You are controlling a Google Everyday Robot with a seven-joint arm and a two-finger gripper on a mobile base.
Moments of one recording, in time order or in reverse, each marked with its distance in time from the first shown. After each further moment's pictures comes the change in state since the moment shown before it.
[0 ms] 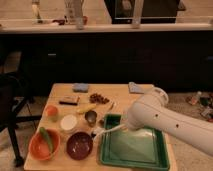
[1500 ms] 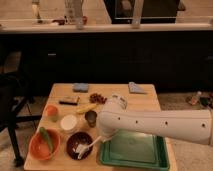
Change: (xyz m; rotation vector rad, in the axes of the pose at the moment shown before) arm -0.088 0.019 0.086 -0.190 -0.010 -0.180
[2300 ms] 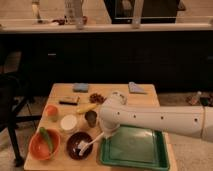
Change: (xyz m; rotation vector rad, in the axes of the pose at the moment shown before) arm 0.028 -0.013 0.011 -0.036 0.038 0.026
